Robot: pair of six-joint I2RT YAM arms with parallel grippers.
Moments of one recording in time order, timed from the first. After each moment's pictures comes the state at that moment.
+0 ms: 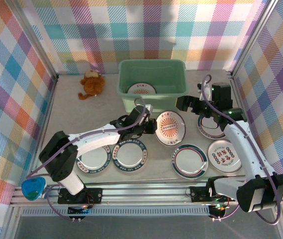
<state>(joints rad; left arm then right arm) -0.84 1.60 1.08 -0.14 0.03 -0.68 0.16 1.19 1.13 -0.60 -0.49 0.35</state>
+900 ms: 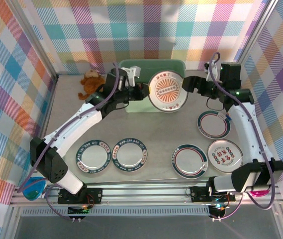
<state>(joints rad) -0.58 1.57 1.51 -0.34 0.31 -0.59 0.08 1.39 1.50 -0.71 -0.55 0.30</state>
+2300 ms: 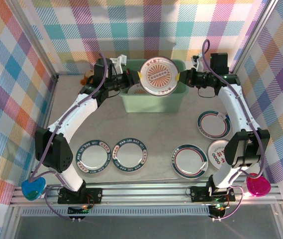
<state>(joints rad) -0.40 1.68 1.55 -0.16 0.52 -0.71 0.10 1.67 1.67 -0.65 -0.82 0.38</state>
